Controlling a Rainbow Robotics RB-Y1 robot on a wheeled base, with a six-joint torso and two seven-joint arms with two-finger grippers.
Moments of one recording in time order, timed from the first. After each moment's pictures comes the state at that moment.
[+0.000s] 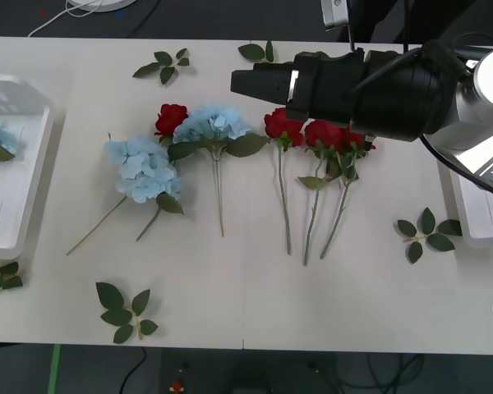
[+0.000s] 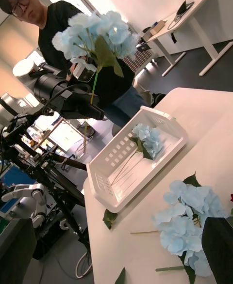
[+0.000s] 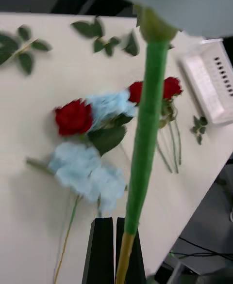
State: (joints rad) right arm -0.66 -0.79 0.49 -1.75 -2.18 0.64 2.22; left arm -0.77 1.31 -0.33 -0.99 2.18 1.42 -2.19
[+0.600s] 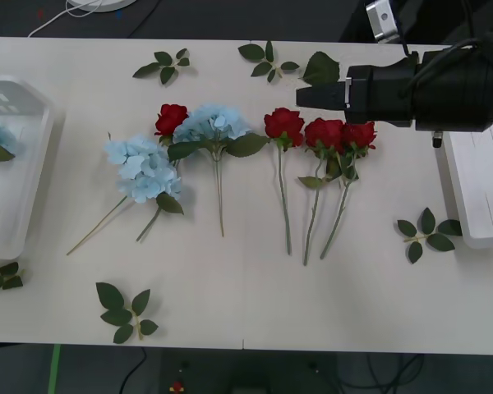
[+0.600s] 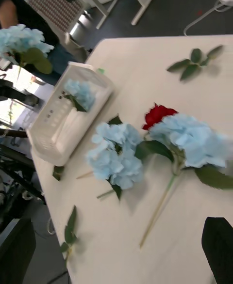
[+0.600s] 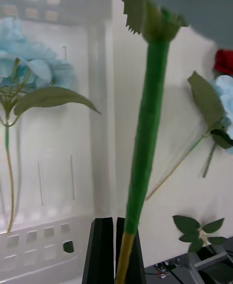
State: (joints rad) right arm -0.66 -1.04 0.49 -1.75 -1.94 0.72 1.85; left arm -0.72 1.33 -0.33 -0.70 1.83 1.37 -2.16
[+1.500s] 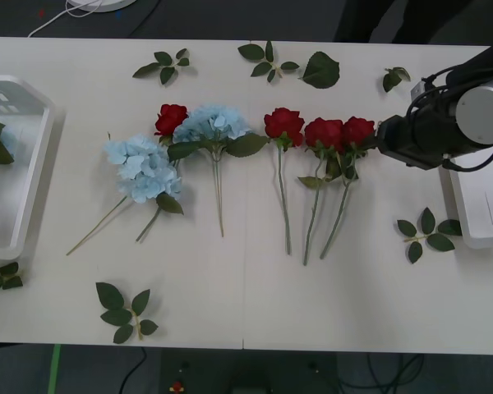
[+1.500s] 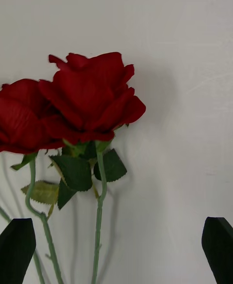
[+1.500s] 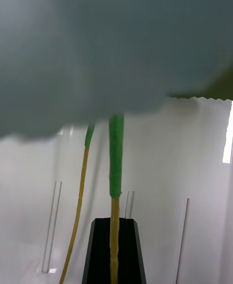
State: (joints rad) right arm -0.70 -0.86 0.47 -1.48 -0.97 1.17 0.84; left arm -0.46 1.10 -0.34 -0.72 1.70 0.71 -2.16
